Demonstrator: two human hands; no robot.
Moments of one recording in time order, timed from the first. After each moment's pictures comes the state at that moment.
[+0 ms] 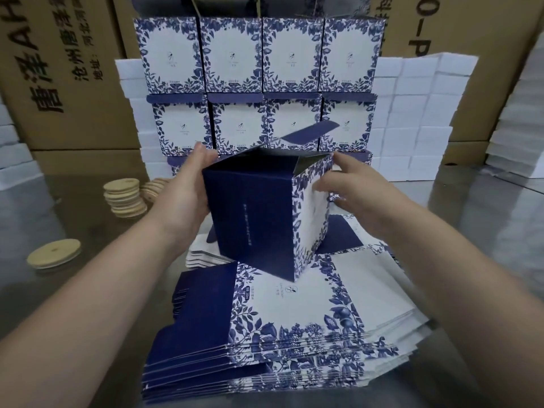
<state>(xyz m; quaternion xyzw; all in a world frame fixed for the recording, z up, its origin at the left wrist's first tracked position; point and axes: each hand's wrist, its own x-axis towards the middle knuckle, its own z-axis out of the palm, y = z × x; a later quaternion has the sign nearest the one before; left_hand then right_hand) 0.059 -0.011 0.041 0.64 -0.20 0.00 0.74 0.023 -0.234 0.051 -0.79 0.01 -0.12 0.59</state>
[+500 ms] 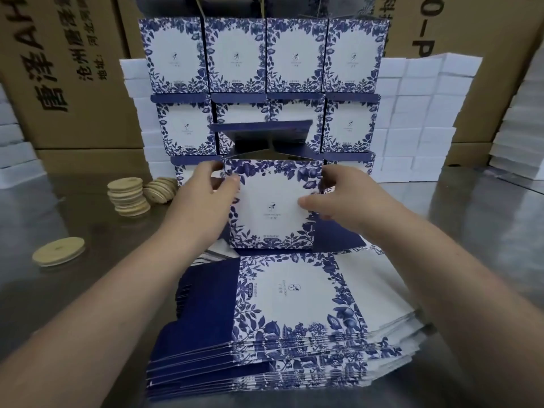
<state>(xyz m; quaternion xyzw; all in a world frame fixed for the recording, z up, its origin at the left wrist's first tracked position) 0.066 -0.015 0.024 0.81 -0.15 0.20 0.53 0.014 -0.218 0.047 -0.89 -0.05 -0.19 0.42</state>
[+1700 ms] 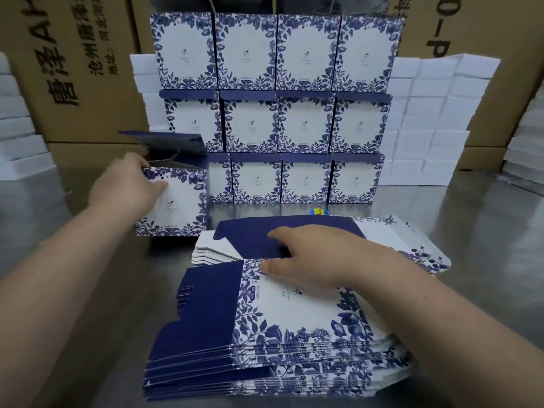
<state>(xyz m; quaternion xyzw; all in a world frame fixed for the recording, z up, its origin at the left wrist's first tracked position) 0.142 0.079 0.032 0.93 0.06 0.26 0.24 -0.002 -0.174 0.023 -0.99 -0.12 0.03 0.06</state>
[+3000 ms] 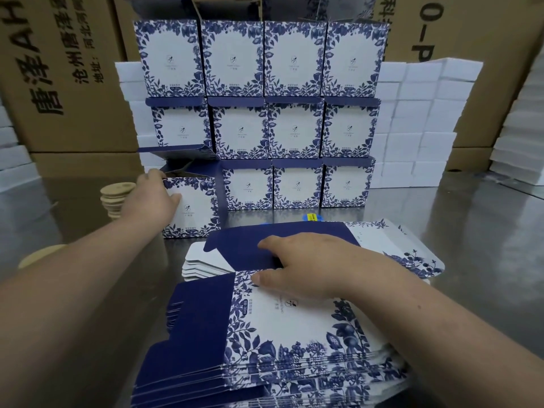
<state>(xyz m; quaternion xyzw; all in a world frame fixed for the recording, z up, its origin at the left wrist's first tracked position) 0.191 0.046 0.006 0.94 0.02 0.26 0.22 -0.004 -0.173 0.028 -0.99 -0.12 0.04 0.05</state>
